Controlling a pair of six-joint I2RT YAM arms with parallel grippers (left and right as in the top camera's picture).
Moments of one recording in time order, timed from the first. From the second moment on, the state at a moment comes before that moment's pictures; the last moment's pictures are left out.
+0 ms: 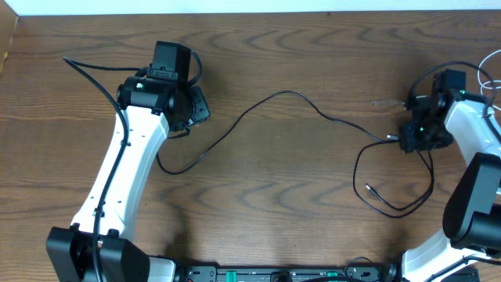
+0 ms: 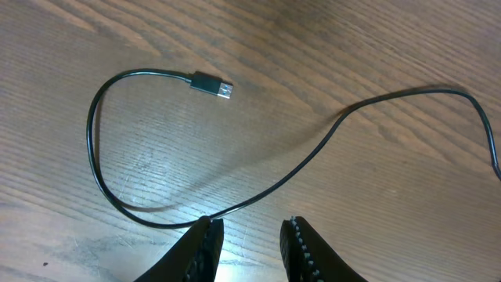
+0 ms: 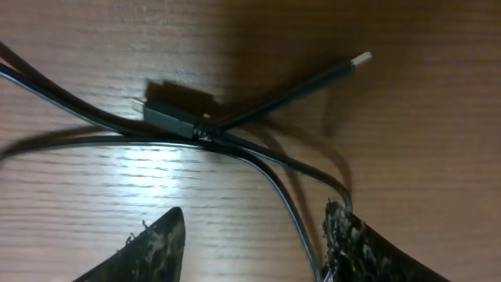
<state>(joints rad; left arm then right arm) -0.17 1.57 1.42 -1.06 -0.01 -0.52 -0.23 1.82 1.19 -0.83 0.04 -0.36</state>
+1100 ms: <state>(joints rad) -0.17 1.57 1.42 -1.08 -0.01 -0.52 -0.27 1.83 1.11 -0.60 -0.01 -0.51</state>
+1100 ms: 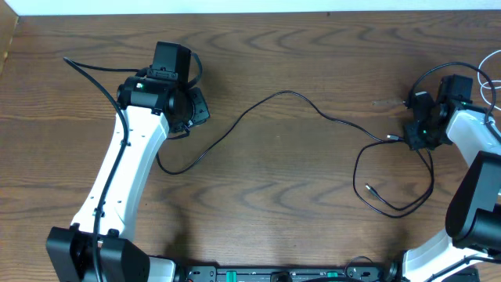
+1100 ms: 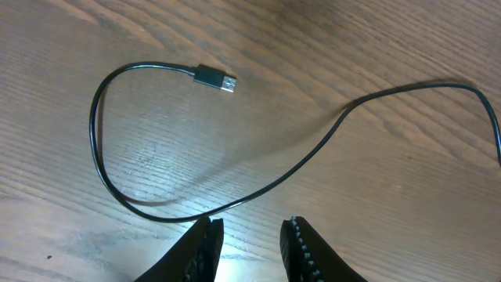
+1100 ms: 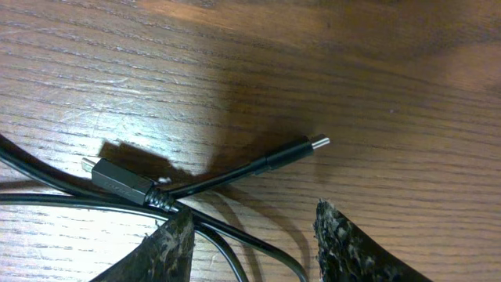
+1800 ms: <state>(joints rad) -0.17 1.57 1.42 -1.08 -0.01 -0.52 -0.28 1.83 1.06 -0.65 -0.06 -0.47</state>
